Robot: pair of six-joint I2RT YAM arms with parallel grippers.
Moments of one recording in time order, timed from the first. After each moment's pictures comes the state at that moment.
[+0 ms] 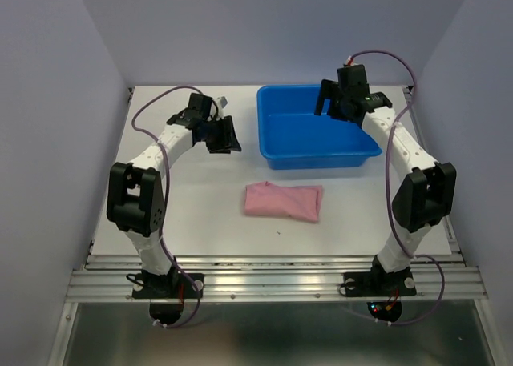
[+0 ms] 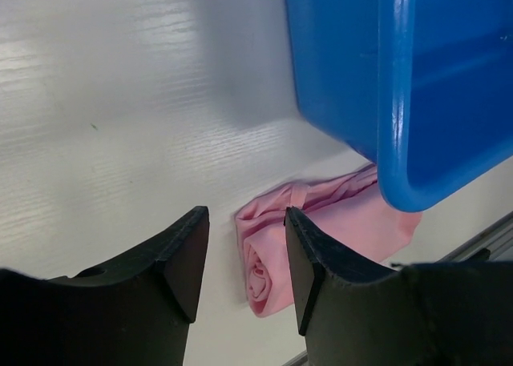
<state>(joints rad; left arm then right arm) -0.28 1.78 1.40 -0.55 0.38 -0.38 0.28 1.78 1.70 -0.62 0.23 0.39</state>
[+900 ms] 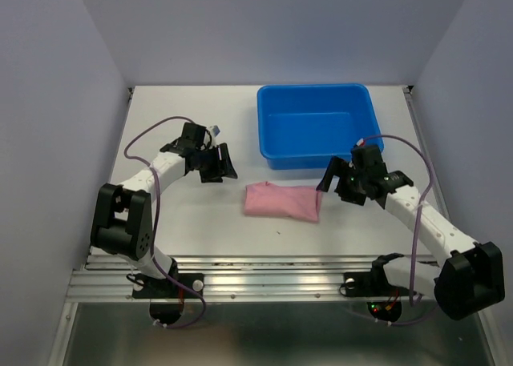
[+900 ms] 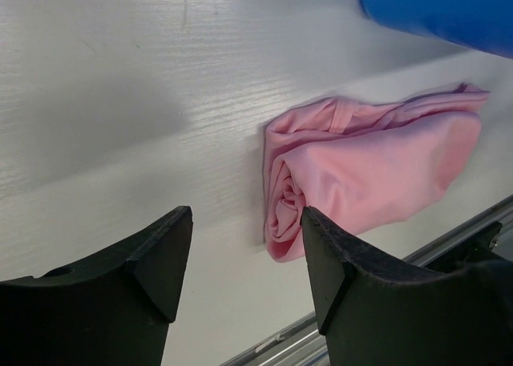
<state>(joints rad) -0.28 1.55 1.00 -0.45 0.38 -0.44 0.32 1.15 0.84 -0.59 -0.07 0.64</state>
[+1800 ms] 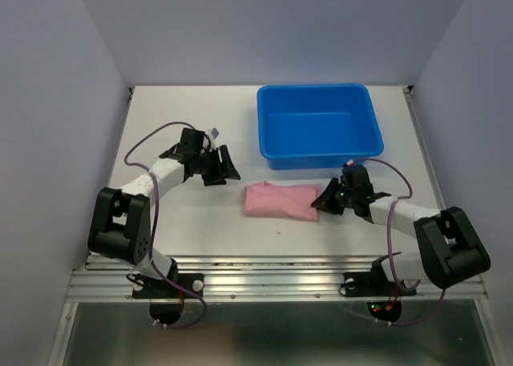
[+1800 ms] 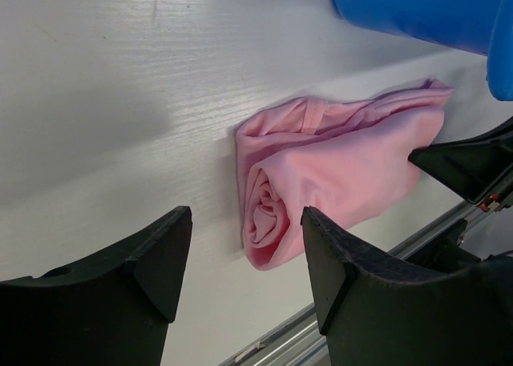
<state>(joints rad) -0.28 1.52 0.92 -0.34 0.44 -0.51 0.34 1.33 0.46 0.02 -0.27 0.83</state>
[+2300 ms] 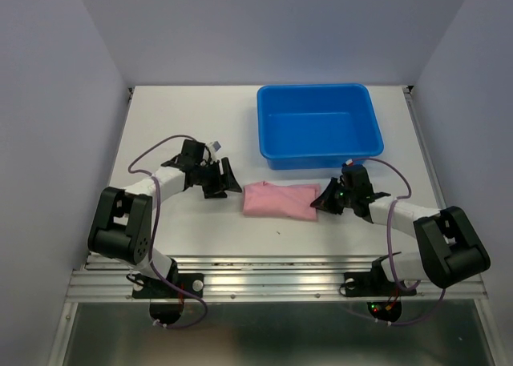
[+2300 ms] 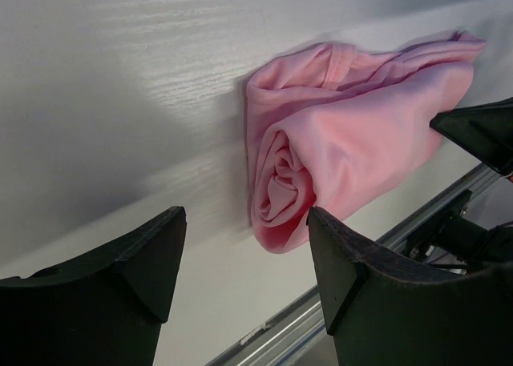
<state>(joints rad) -0.28 1.52 0.82 -0.30 0.50 -0.51 0.34 1.34 0.46 0.04 -0.27 0.83</state>
